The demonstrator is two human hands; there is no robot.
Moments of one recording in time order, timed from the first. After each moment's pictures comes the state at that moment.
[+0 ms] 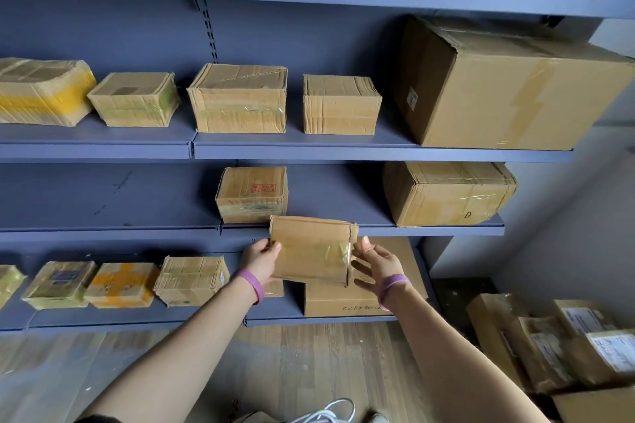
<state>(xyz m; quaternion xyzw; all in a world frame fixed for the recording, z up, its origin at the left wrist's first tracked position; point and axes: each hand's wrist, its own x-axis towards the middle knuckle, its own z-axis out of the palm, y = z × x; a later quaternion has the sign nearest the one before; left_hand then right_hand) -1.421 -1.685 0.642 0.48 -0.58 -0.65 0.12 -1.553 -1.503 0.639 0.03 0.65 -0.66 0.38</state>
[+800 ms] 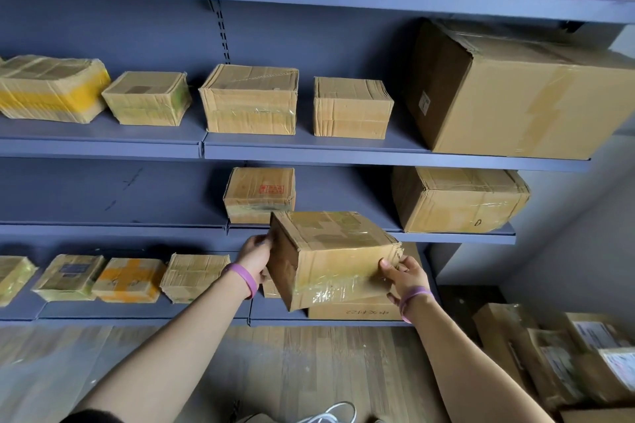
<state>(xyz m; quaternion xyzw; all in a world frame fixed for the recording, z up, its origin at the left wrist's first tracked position) -1.417 -1.706 0.651 0.53 -0.49 -0.69 0.10 -1.573 -1.481 0.619 0.07 0.69 -0.64 0.31</state>
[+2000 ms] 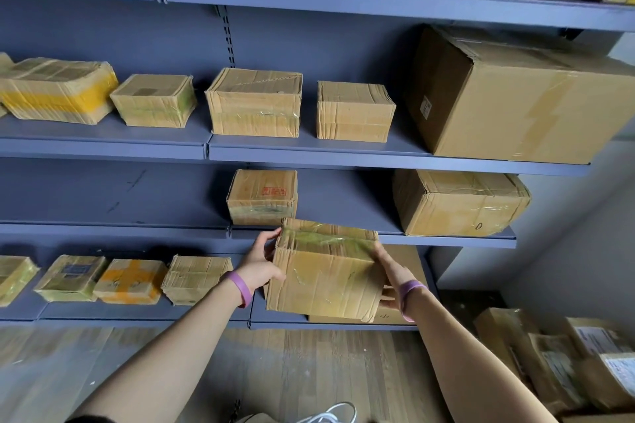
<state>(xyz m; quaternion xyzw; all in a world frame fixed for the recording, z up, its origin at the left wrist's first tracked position) -1.394 -1.704 0.649 0.38 -0.66 -0.65 0.06 -1.569 -1.494 0.635 0.06 0.72 -0.55 0.42</state>
